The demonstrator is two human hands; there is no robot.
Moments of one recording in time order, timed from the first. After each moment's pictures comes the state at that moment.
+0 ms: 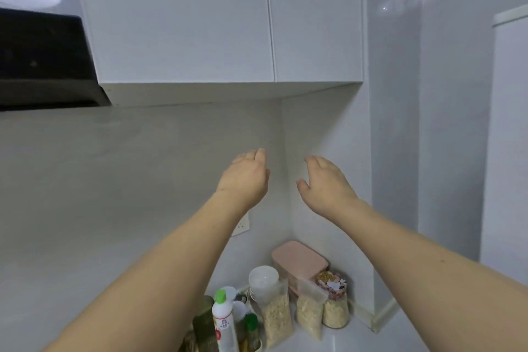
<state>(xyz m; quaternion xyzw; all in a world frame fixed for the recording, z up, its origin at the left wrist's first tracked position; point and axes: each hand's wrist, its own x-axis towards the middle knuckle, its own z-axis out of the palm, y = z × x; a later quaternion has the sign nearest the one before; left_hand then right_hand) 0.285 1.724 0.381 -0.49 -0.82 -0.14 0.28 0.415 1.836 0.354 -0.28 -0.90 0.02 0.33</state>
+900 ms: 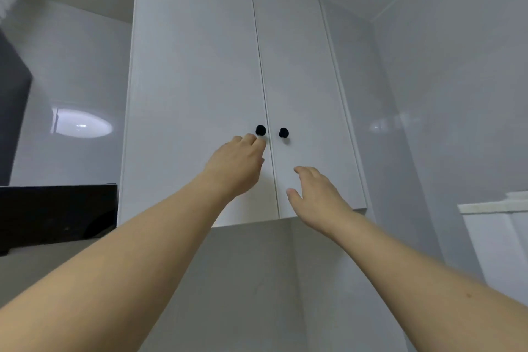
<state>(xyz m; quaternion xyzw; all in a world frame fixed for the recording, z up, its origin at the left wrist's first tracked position) 0.325 1.700 0.637 -0.45 -0.69 -0.07 0.56 0.432 1.827 0.564 -0.17 -0.85 0.04 0.49</state>
